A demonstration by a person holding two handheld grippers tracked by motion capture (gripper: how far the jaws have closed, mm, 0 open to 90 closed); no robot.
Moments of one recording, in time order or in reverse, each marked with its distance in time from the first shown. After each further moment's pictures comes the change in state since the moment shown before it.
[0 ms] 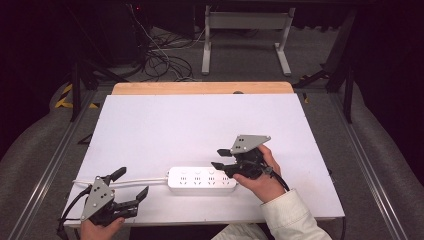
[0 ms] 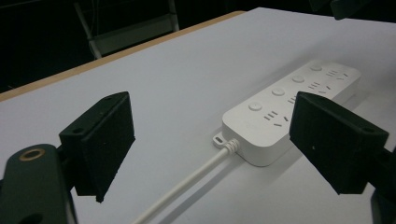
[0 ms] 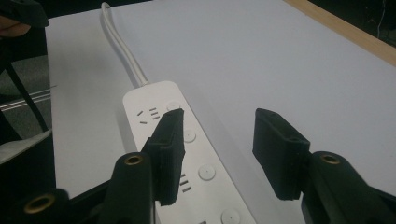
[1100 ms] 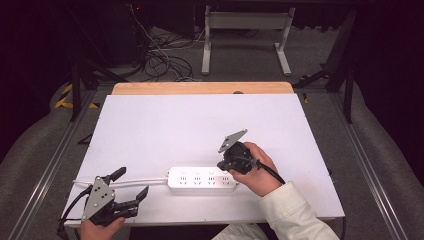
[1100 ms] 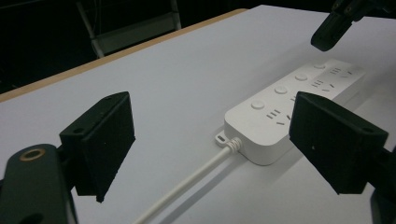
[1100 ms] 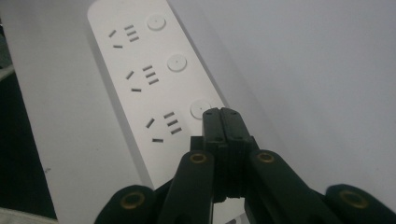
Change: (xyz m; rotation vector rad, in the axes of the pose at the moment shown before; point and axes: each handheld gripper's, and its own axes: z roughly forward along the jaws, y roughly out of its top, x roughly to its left) left arm -0.001 0.000 0.000 0.005 0.011 0.006; right arm -0.011 0.001 0.030 0.391 0.020 0.031
